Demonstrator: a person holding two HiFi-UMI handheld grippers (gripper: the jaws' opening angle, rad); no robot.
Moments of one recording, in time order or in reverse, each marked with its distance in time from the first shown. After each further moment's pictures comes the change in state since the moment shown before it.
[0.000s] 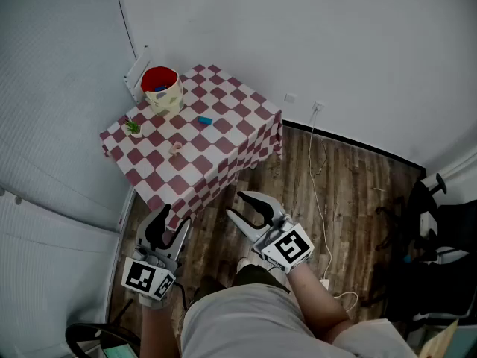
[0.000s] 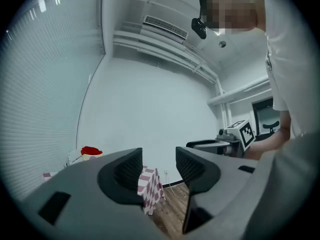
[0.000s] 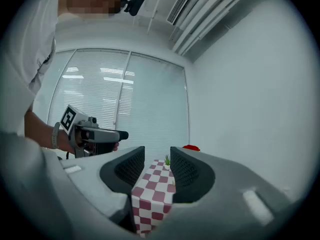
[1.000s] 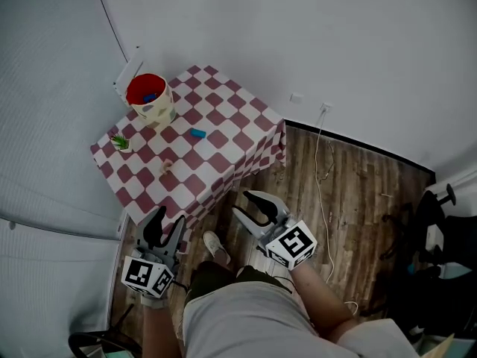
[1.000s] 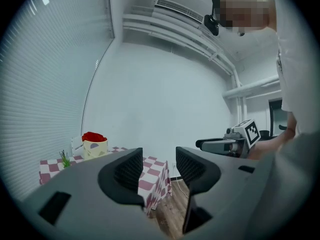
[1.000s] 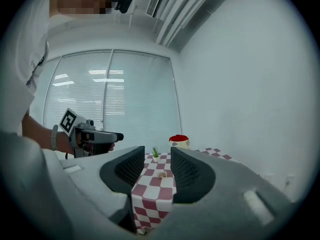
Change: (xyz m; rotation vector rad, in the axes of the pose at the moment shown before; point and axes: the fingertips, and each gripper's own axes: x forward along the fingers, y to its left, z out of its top) left arm 0.121 0.056 -0.050 -0.099 0.108 0.103; right arm 0.029 -0.141 -0.054 0.114 0.069 -0.003
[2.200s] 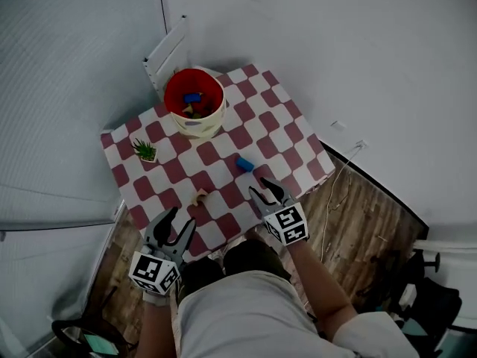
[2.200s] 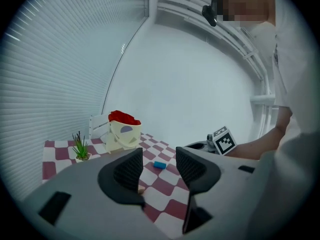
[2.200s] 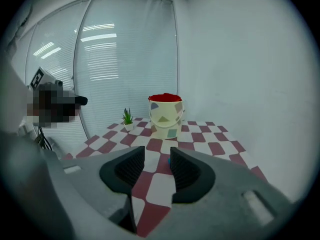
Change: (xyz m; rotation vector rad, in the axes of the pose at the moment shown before) left arm 0.096 0.220 -0.048 -0.216 0.105 0.135; right arm 0.274 -0.165 -0.109 -0.082 0.463 -0.031
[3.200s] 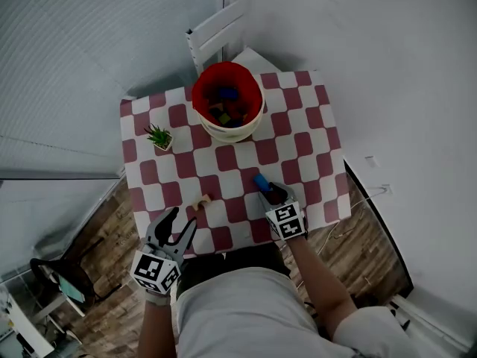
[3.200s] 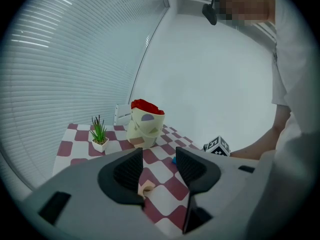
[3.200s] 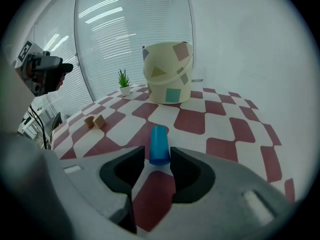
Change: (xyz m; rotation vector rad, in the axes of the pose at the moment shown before) left arm 0.046 0.027 -0.022 -0.161 0.060 0.327; right arm 0.115 -0.064 -0.079 -0.117 0.315 0.234
